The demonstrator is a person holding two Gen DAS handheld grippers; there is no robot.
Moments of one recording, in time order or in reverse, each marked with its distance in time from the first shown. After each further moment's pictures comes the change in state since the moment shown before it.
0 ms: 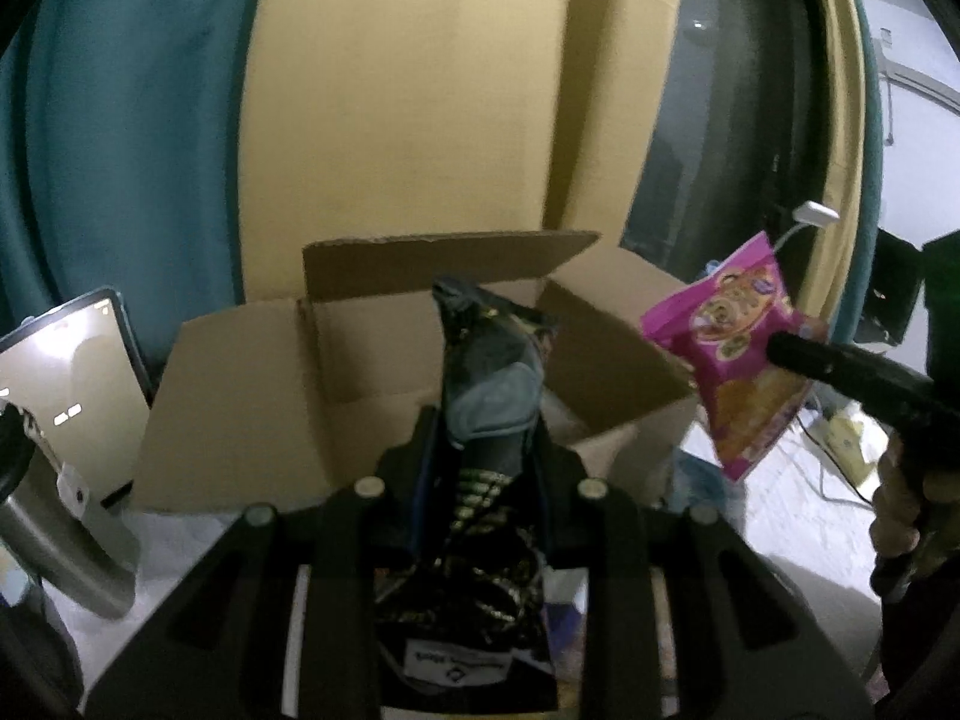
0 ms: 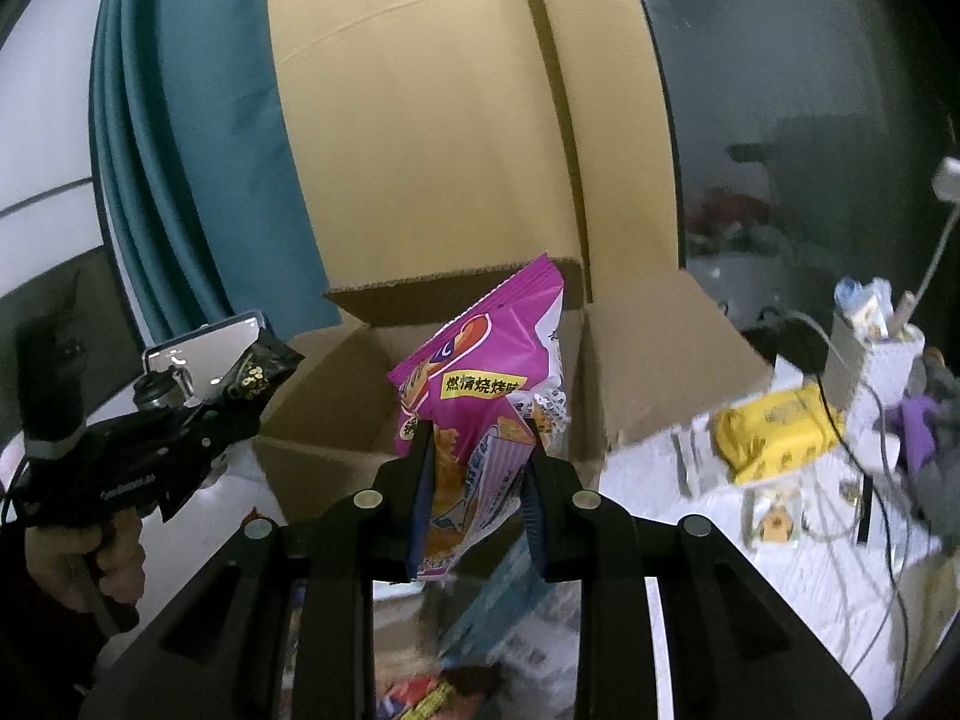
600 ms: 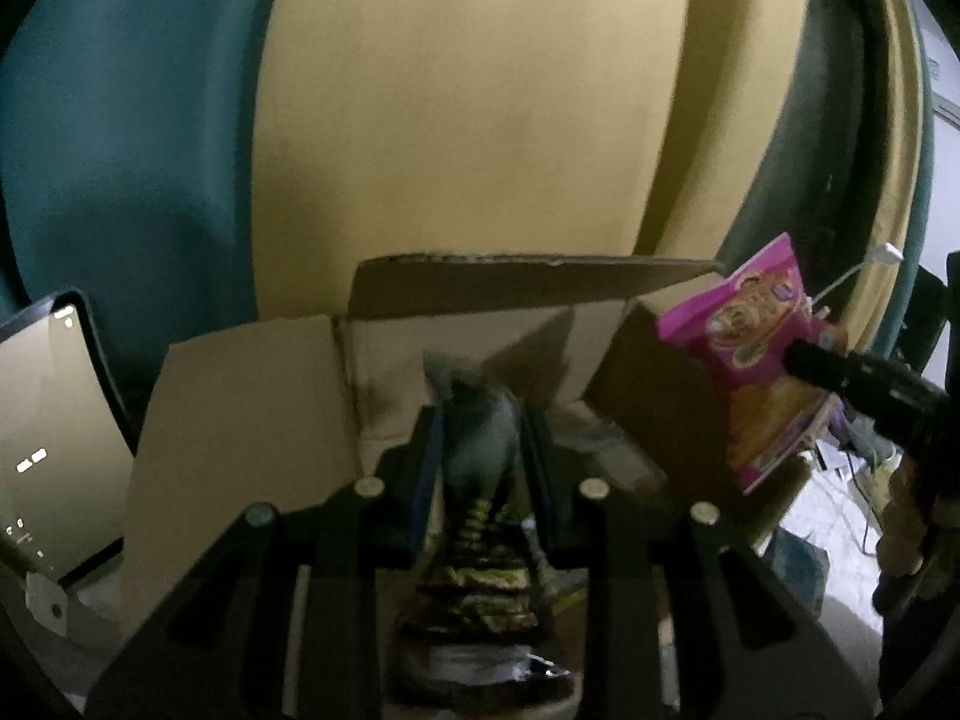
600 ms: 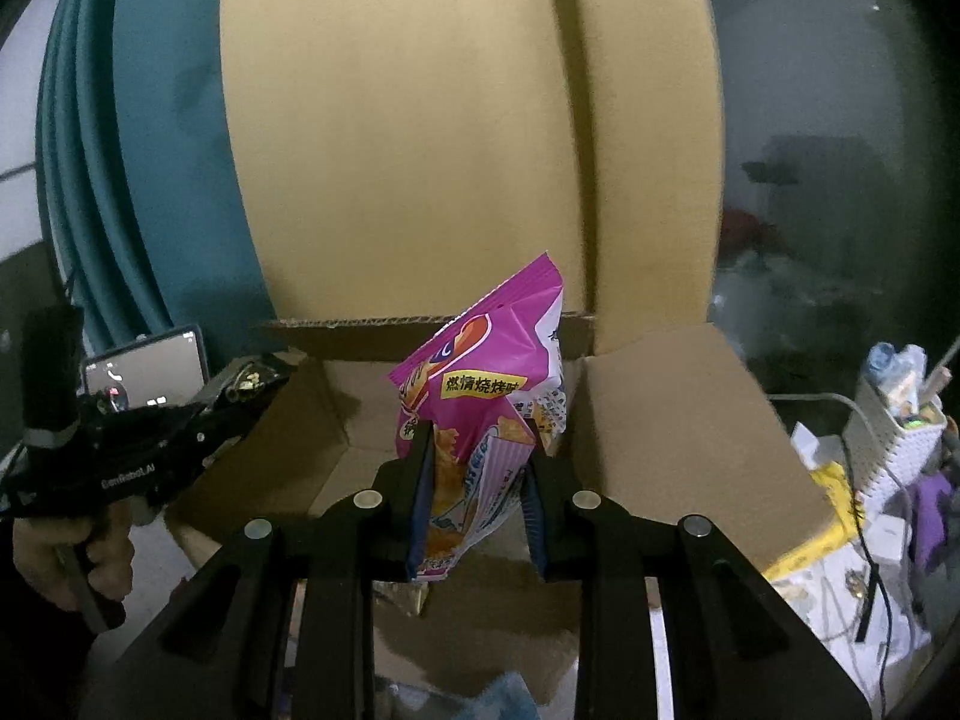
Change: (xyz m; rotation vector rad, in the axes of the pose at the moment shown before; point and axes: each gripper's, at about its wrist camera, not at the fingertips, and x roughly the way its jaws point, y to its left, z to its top) left arm 0.079 0.065 0.041 -0.086 0.068 0.018; right arm 0.099 0.002 0.045 -0.049 0.053 -0.054
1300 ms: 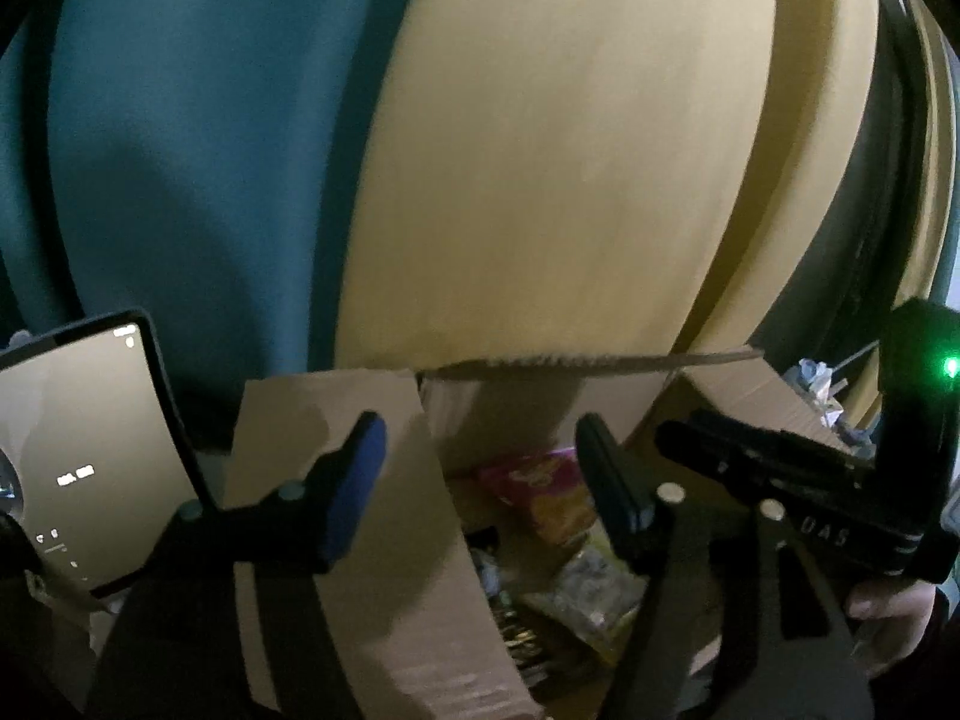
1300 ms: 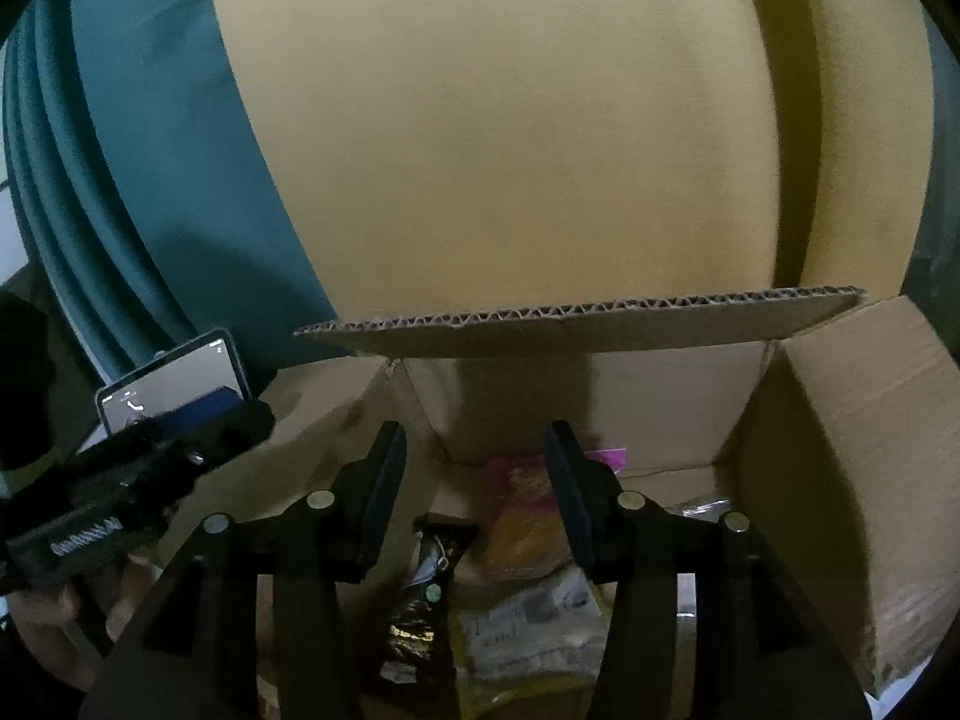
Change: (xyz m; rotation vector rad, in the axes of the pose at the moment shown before) left arm -0.027 0.031 0.024 -0.097 -0.077 0.046; right arm 0.086 0.064 0.028 0.085 0.114 0.115
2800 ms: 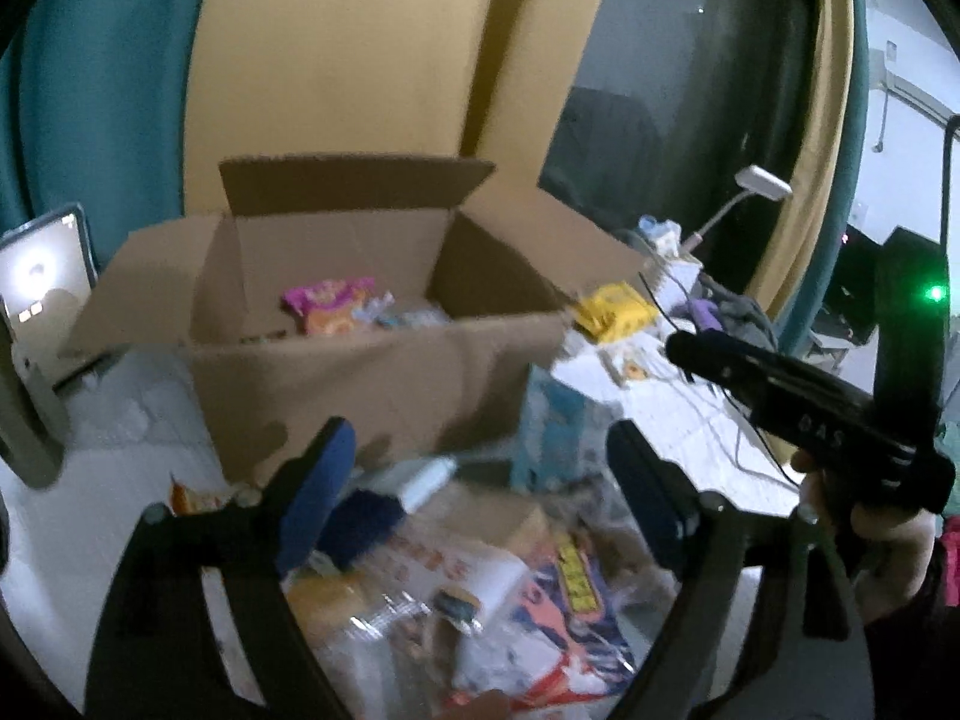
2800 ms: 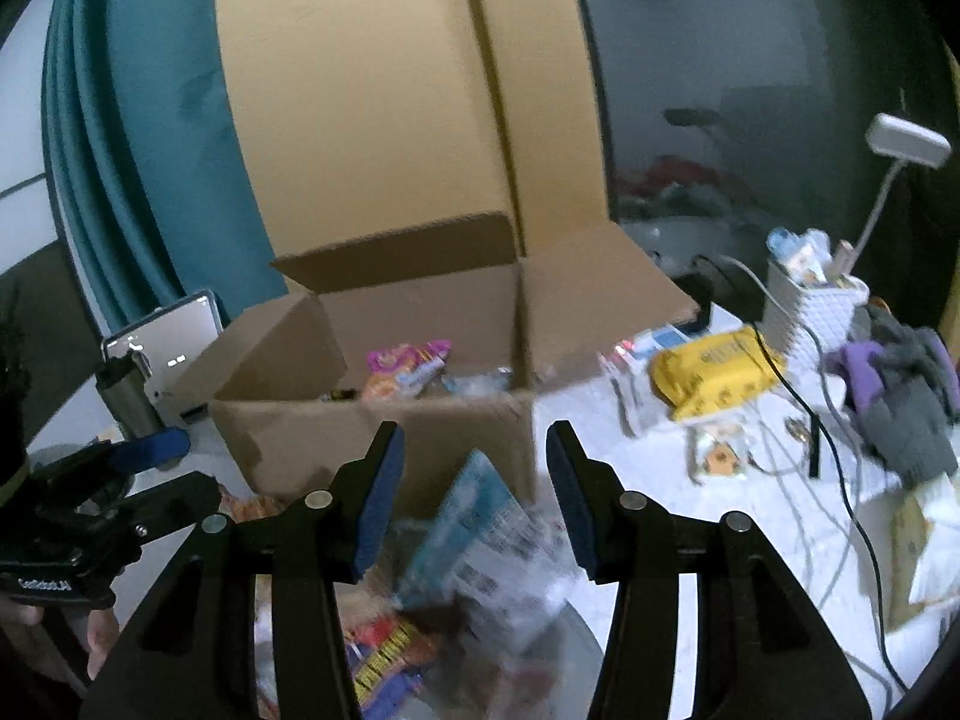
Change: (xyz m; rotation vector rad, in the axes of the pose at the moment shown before) left arm -0.097 -0.162 -0.136 0.108 0.140 -0.140; right arm -0.201 -0.072 -0.134 0.046 -0.079 -0.184
